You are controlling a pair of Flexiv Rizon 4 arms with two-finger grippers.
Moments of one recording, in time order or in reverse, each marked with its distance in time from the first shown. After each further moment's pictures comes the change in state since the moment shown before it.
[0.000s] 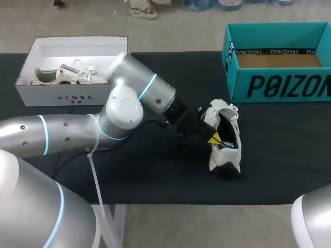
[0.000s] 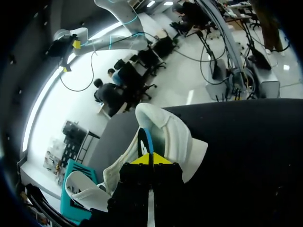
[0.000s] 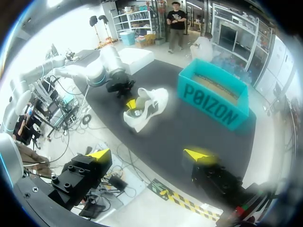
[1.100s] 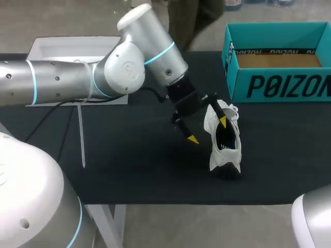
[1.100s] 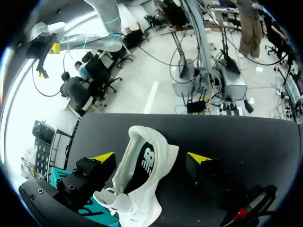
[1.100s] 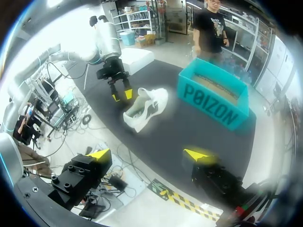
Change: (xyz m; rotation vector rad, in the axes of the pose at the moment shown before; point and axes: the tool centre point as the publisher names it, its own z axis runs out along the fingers) left arm -0.012 -0.042 -0.053 -0.107 0.372 0.029; right arm 0.000 0.000 0.000 0.000 0.000 0.000
